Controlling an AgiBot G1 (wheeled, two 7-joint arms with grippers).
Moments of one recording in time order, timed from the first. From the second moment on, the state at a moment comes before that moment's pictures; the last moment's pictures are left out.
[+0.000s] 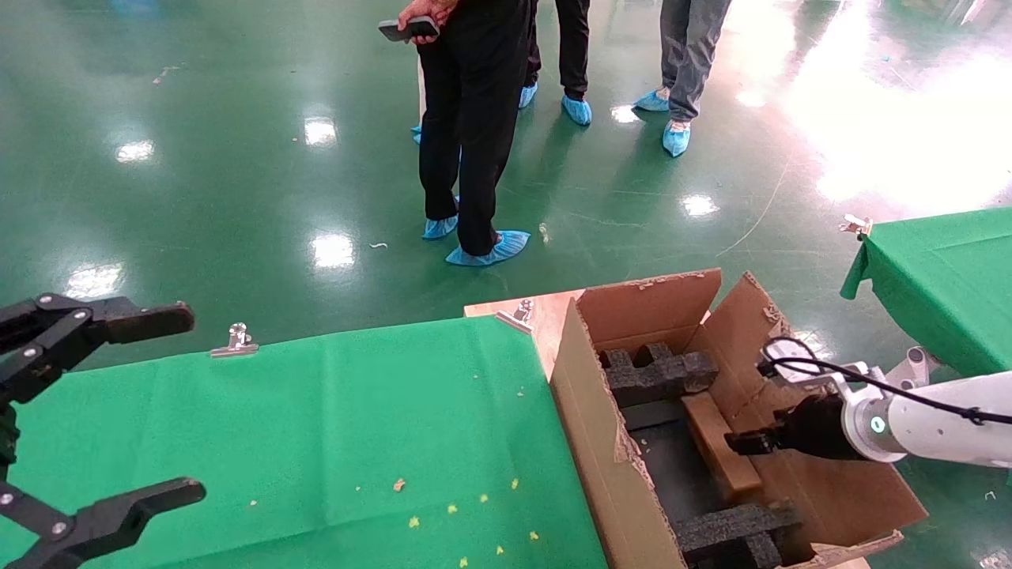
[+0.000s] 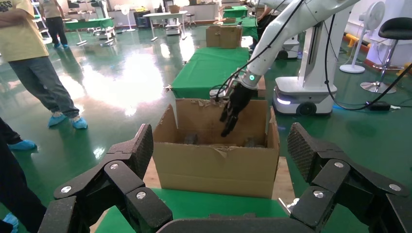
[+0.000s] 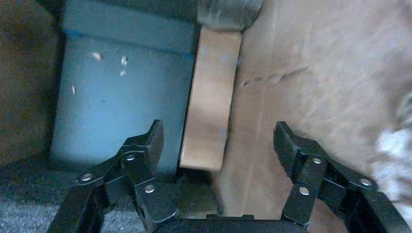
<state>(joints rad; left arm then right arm) -1.09 0.59 0.34 -1.26 0.69 1.47 -0.15 1.70 -0.49 -1.98 0.97 -1.27 -0.44 1.16</state>
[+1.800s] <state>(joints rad) -1.09 0.59 0.34 -1.26 0.69 1.47 -0.15 1.75 -0.51 -1.52 1.35 -0.99 -0.71 0.69</state>
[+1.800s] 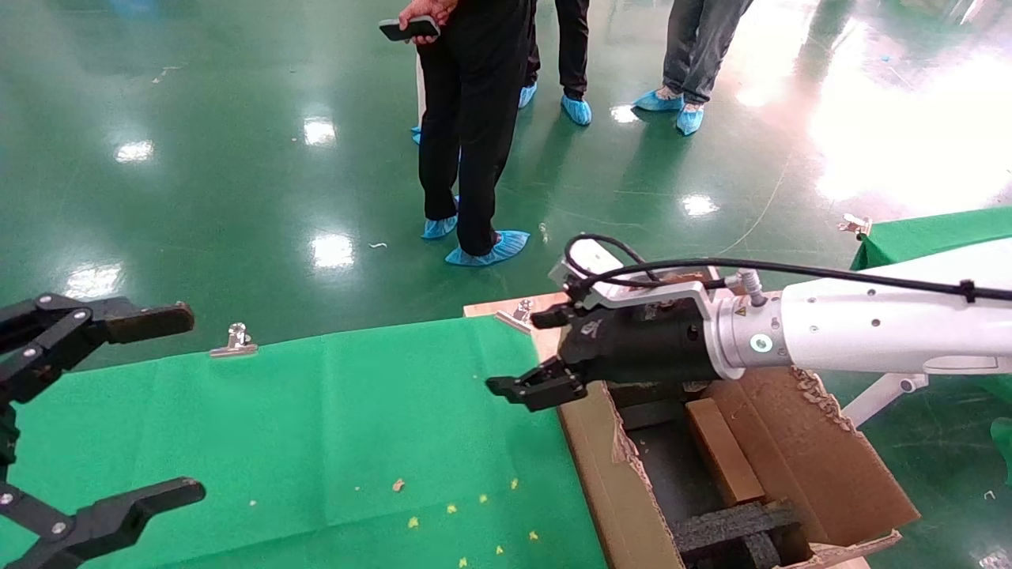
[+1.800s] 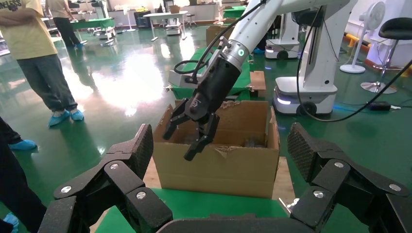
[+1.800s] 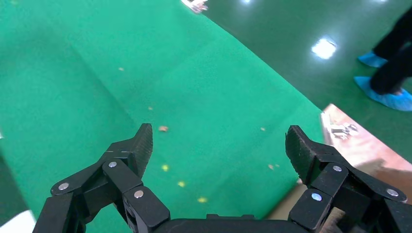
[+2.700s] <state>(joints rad) -1.09 0.59 0.34 -1.26 0.69 1.47 -0.15 1.41 -0.56 -0.91 1.32 -0.86 -1.10 0.44</state>
